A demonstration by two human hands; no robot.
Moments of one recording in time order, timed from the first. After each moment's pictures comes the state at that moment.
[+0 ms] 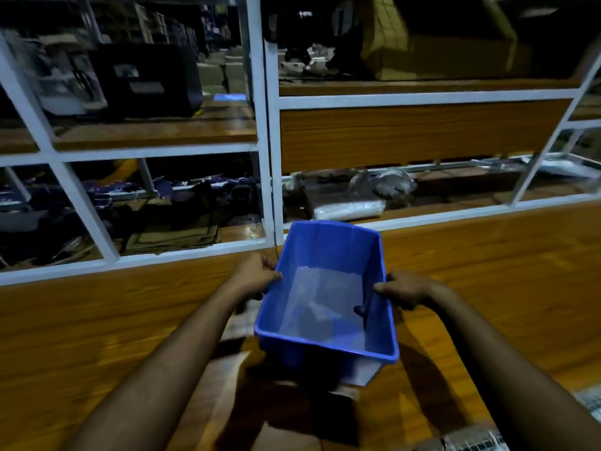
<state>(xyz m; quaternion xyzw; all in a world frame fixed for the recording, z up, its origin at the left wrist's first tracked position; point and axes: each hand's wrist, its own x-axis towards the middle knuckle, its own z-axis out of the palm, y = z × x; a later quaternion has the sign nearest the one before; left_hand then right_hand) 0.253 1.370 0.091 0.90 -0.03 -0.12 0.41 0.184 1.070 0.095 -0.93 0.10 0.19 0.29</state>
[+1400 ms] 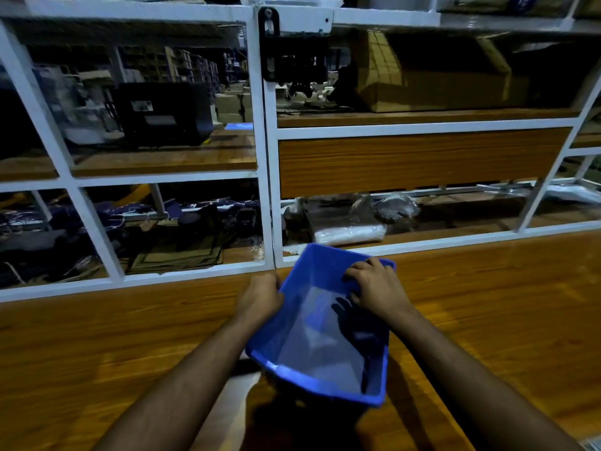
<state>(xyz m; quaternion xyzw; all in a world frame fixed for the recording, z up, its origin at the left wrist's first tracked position) 0.252 1.333 0.083 0.97 -0.06 0.02 0.22 0.216 1.092 0.096 -0.99 -0.08 -0.11 -0.01</state>
